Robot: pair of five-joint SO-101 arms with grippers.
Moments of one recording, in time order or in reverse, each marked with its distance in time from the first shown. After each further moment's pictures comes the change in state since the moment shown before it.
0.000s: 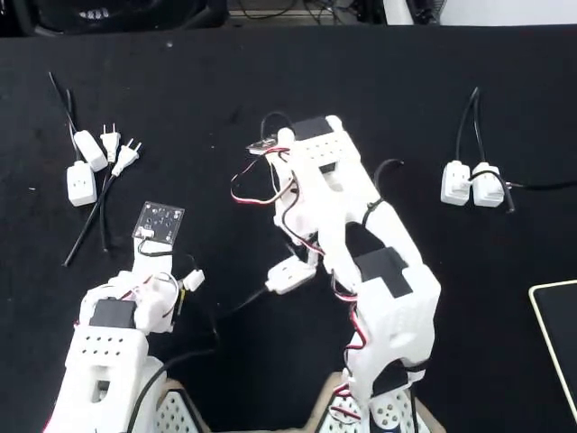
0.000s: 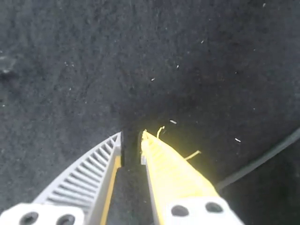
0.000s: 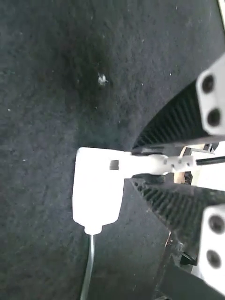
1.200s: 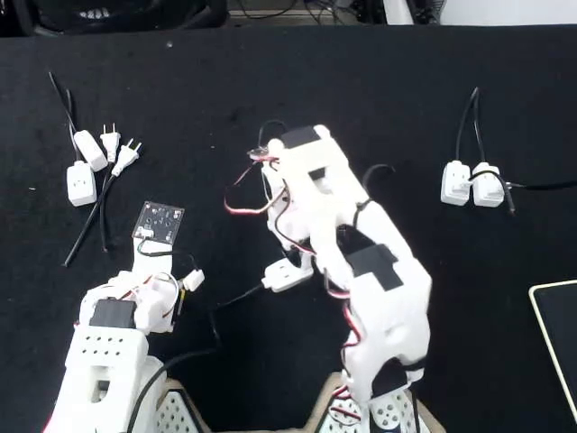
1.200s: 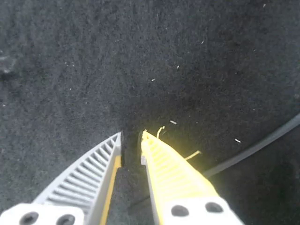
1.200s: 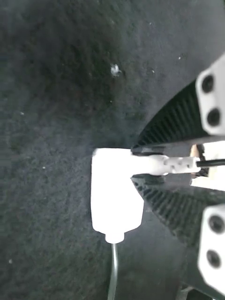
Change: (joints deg) left arm 0.0 0.0 0.0 0.0 0.1; right arm -2.0 3.3 3.3 -5.9 -7.8
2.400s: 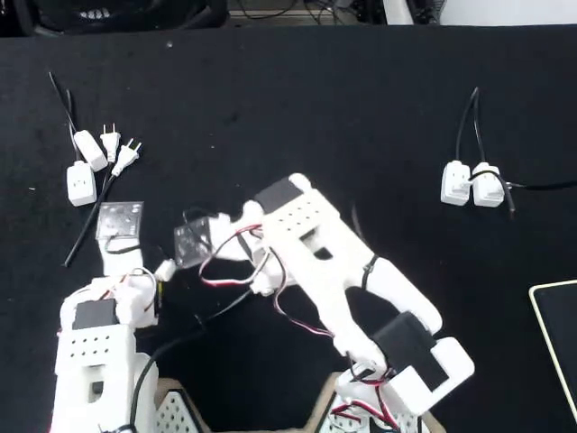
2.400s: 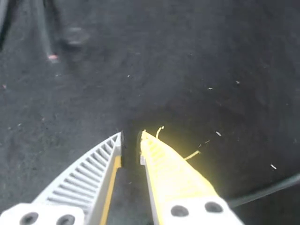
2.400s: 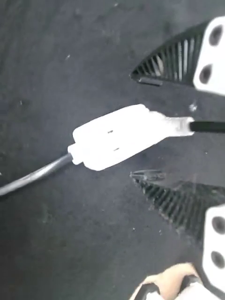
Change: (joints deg) left arm -11.3 0.0 -0.2 0.0 3.8; right arm -13.4 -28.2 27.3 -15.9 57.9
